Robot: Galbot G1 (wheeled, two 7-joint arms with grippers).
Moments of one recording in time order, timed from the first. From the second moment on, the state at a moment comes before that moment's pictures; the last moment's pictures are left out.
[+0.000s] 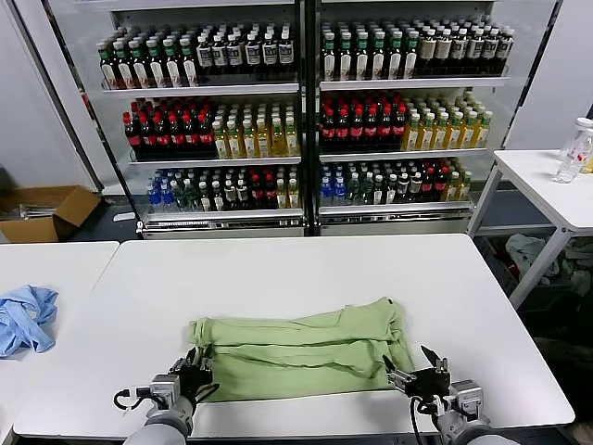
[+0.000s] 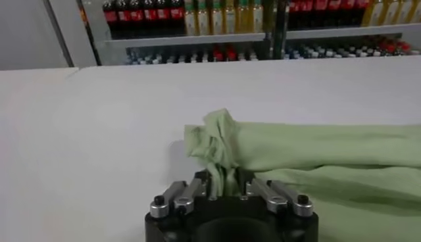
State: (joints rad) left arm 1.42 -1.20 -0.39 -1.97 -0.44 0.51 -0.35; right arm -1.57 1.02 0.46 2.19 0.49 -0.52 0.20
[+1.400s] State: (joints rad) left arm 1.30 -1.24 -0.40 -2.11 -1.16 0.46 -0.36; right arm -1.62 1.00 0.51 2.23 0.51 -0.50 0.19
